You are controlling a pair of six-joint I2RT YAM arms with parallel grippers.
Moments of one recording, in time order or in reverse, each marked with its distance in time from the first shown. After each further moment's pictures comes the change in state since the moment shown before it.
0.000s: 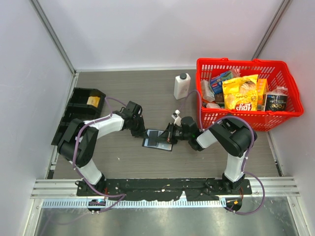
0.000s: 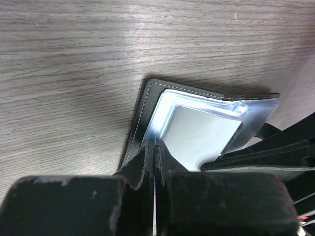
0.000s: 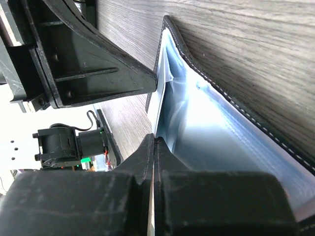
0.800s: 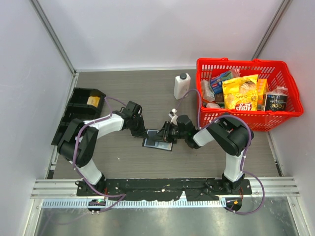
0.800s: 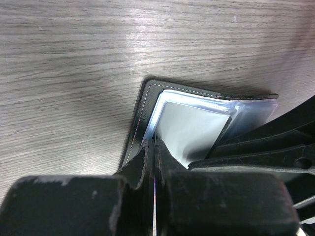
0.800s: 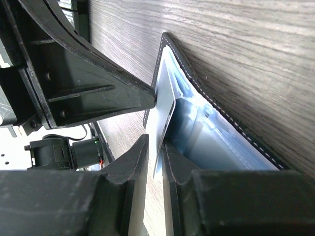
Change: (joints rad) left arm 0.001 0.000 0.001 0.002 -0.005 0.000; right arm 0.027 0.027 0.075 -0.078 0.050 -0.014
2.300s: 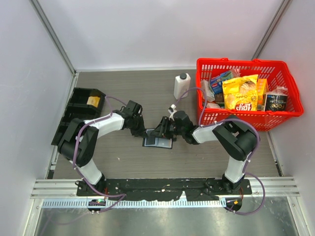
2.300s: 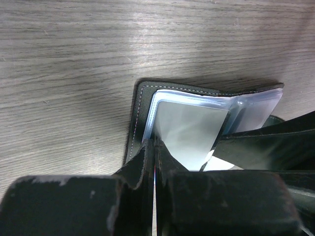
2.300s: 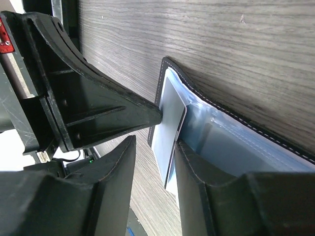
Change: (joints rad) left arm -0.002 0.007 0.017 -0.019 -0.007 0.018; right arm 0.034 -0.093 0.085 -0.243 0.124 -0.034
